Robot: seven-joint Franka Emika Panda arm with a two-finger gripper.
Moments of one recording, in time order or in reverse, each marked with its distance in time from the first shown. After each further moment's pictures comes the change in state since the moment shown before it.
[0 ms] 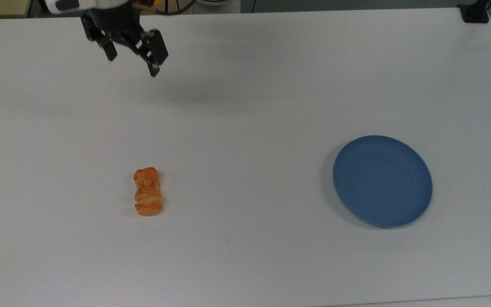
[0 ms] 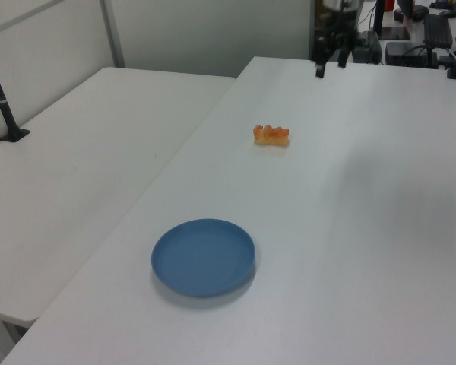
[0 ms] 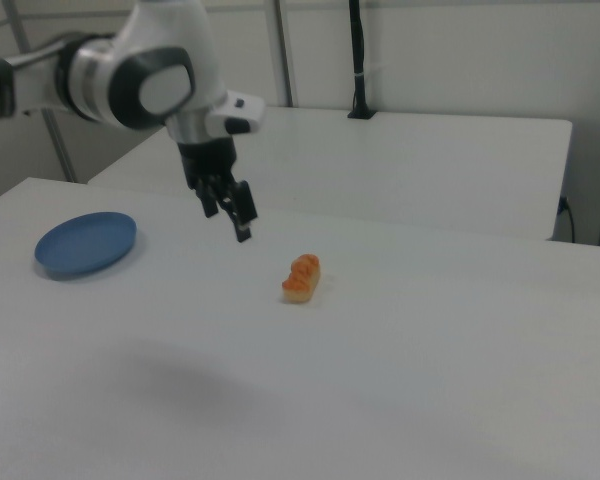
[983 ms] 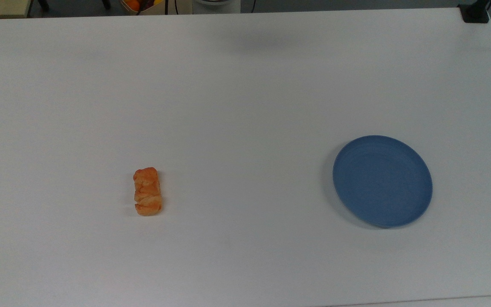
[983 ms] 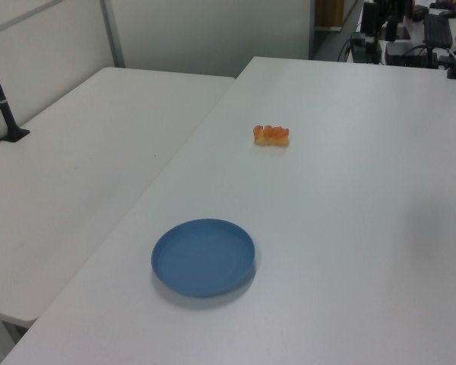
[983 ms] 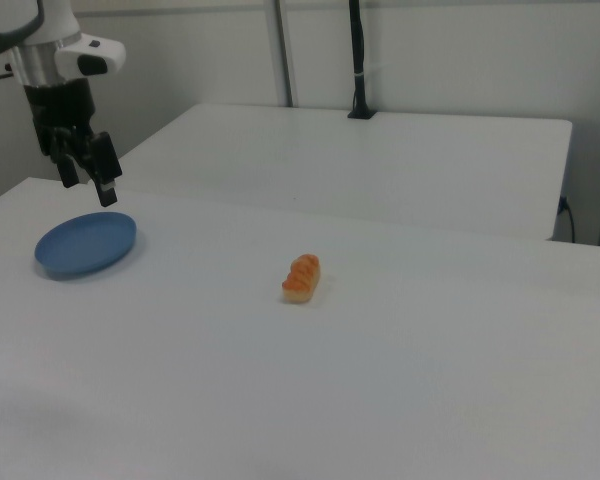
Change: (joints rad) arm 0.186 -0.259 0.035 -0.055 0.005 -0.298 0.036
